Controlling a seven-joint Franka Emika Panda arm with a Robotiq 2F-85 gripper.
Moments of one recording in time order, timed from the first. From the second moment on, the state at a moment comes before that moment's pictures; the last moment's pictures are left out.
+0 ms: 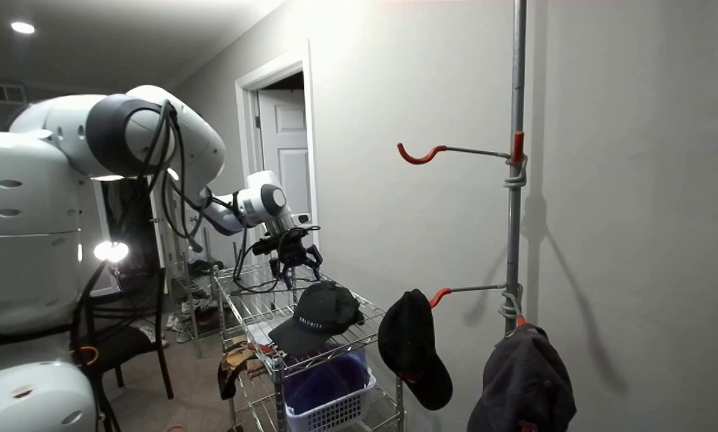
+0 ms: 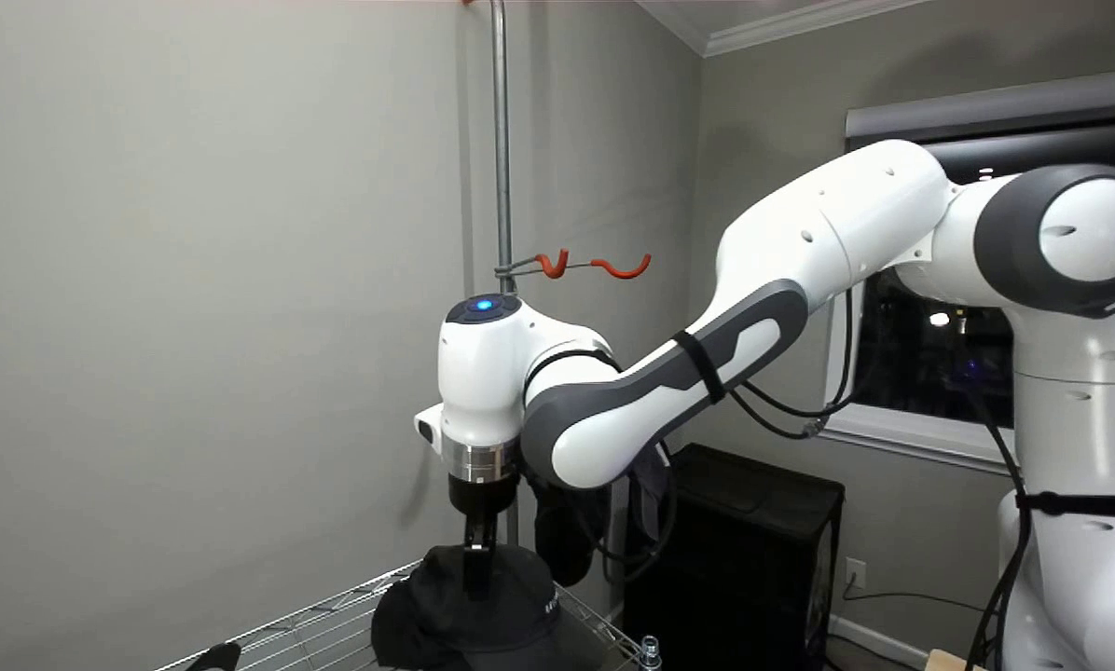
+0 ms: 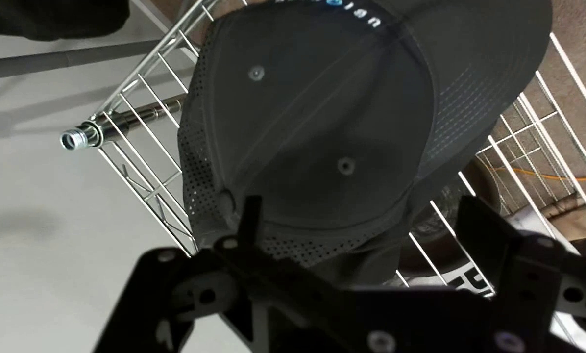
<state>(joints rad) 0.31 0.14 0.35 -2.00 -0.42 2.20 0.06</state>
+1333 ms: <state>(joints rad) 0.36 0.29 0.25 -1.85 -0.43 2.17 0.07</state>
